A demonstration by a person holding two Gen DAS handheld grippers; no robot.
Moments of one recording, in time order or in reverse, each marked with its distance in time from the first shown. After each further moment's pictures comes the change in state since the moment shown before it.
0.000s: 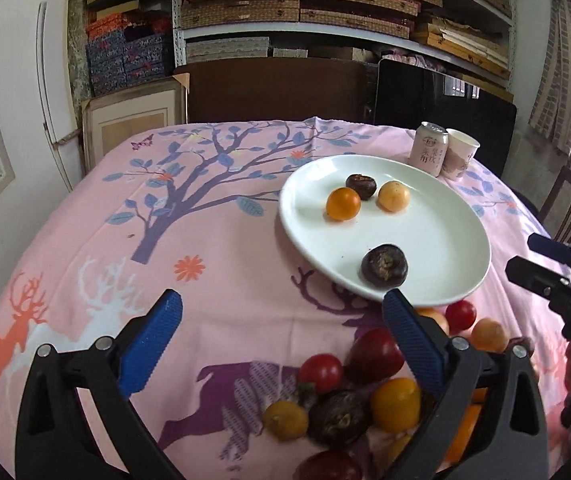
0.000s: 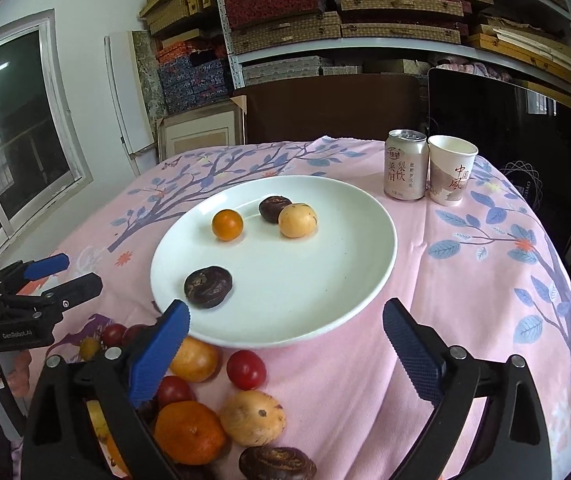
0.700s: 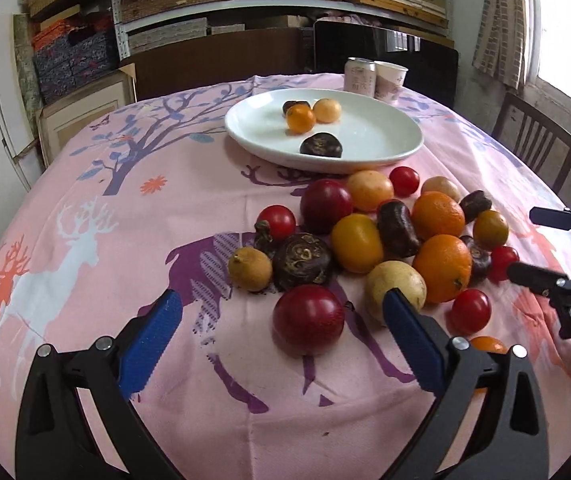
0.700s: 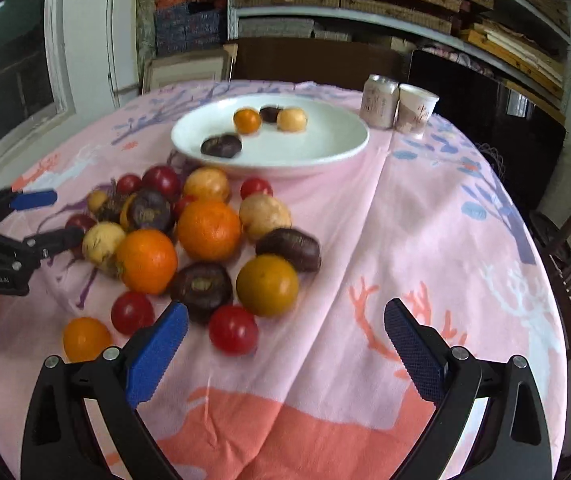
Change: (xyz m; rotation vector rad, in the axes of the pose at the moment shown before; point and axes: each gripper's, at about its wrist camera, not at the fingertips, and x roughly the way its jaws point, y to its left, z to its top) left arm -0.037 -0.010 -0.085 0.172 0.081 -0.153; right arm -0.053 0.038 -0.105 -0.107 0.190 -0.193
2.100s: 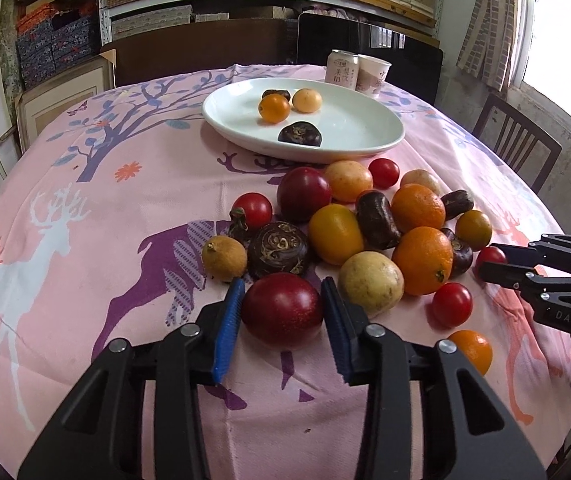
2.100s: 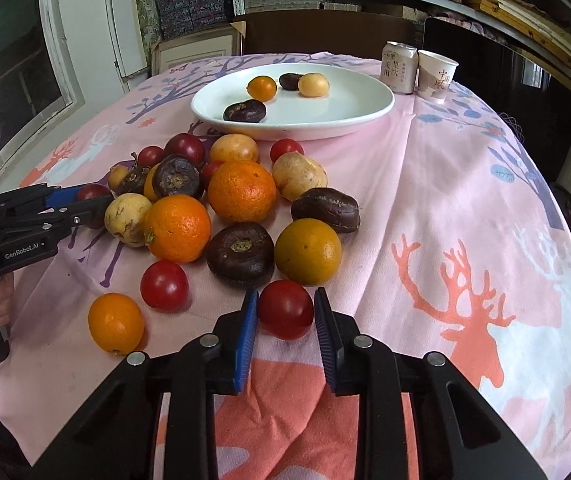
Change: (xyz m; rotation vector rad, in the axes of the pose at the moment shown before) left arm 0.012 0.001 -0.001 -0.029 0.044 -0.110; right arm 0.003 0.006 -0.005 0.068 0.060 0.118
